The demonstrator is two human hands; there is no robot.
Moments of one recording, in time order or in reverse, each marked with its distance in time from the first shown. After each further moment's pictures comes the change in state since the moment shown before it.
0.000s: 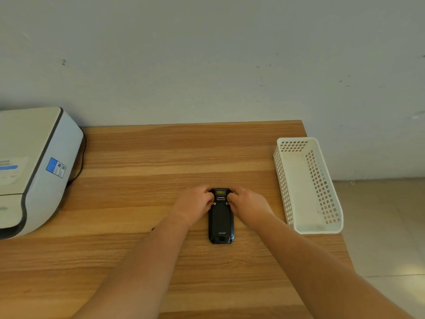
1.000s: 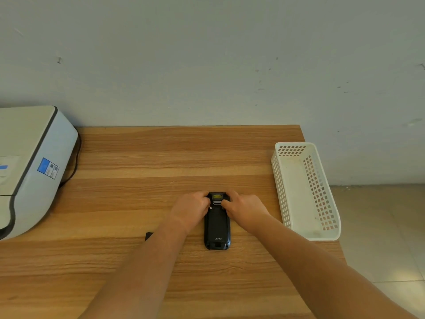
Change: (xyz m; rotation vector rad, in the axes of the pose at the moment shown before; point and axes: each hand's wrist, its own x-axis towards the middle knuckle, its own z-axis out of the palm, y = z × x) left_hand 0.006 -0.001 0.011 0.042 -0.033 -0.022; right_hand 0.009 0.011 0.006 -0.294 -0.068 -0.186
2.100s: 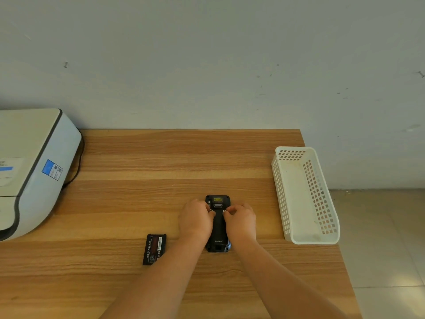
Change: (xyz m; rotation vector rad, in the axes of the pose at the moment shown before) left_hand -0.009 0.037 0.010 -0.447 0.134 -0.586; right_hand -0.003 -0.055 -0.004 1.035 0.183 0.957
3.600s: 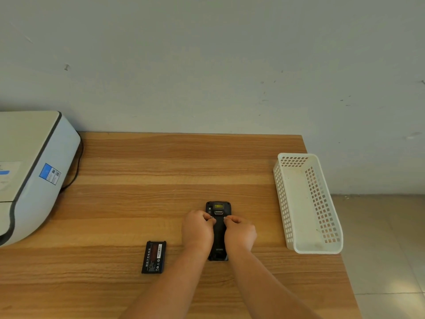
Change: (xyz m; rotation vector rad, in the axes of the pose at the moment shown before) left_hand -0.003 -0.001 0.014 -0.299 0.027 -0.180; right_hand -0.004 -0.010 0.019 0.382 0.123 0.369
